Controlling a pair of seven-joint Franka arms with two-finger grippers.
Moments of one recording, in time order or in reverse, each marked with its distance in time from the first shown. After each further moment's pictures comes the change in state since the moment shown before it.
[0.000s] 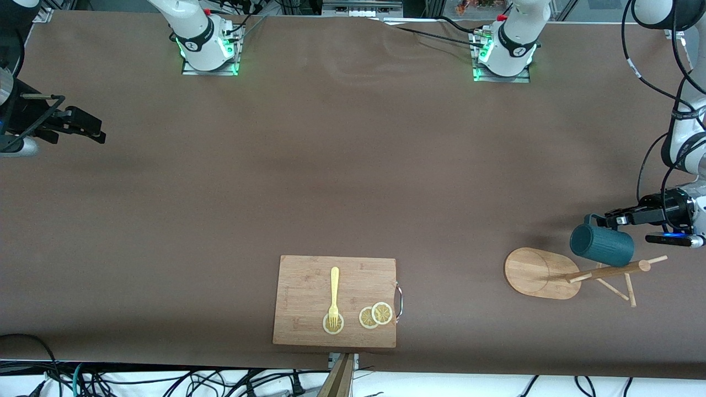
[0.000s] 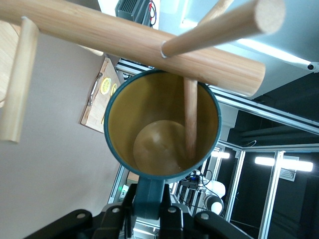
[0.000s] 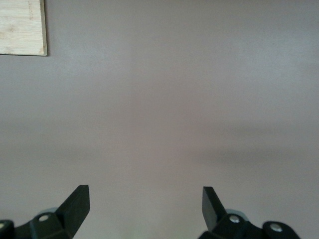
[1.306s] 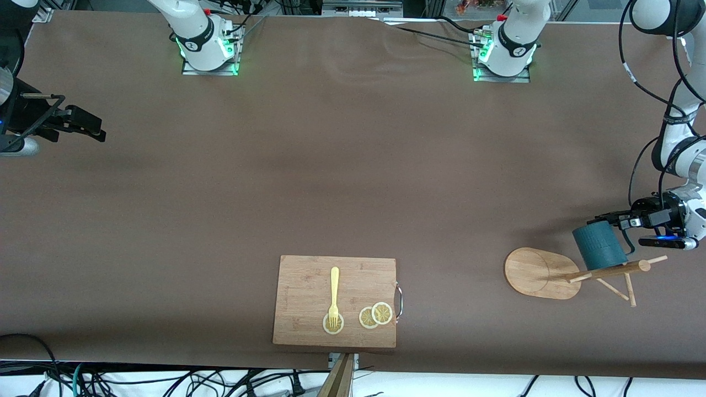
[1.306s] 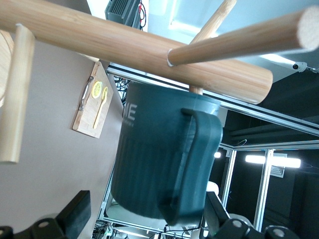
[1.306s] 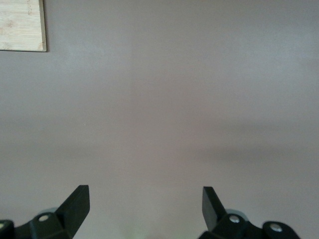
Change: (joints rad) left arm 0.002 0.026 -0.012 0.000 -0.038 -0.002 0.040; right arm 0.001 0.000 0.002 0.000 0.002 -0.015 0.000
